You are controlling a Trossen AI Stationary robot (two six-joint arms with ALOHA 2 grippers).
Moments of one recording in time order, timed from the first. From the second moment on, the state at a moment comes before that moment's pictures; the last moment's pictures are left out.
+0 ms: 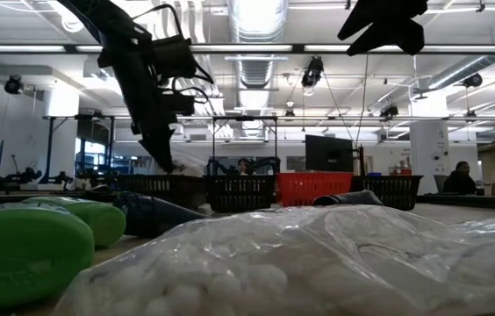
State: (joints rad) left arm 0.39 1.45 0.91 -0.53 -0.14 0.00; right arm 0.22 1.13 0.99 -0.59 0.50 0.74
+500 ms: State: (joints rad) left arm 0.39 1.45 0.99 -0.62 -0.17 0.02; right arm 0.22 1.13 0.99 -0.59 0.50 0.75
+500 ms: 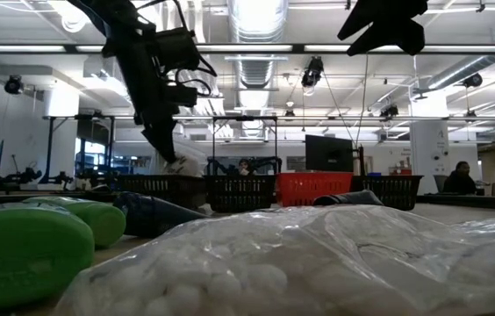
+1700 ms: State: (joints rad) left arm 0.28 1.45 1.18 -0.86 -0.37 -0.05; right arm 0.22 1.13 0.99 -0.60 0.50 0.73
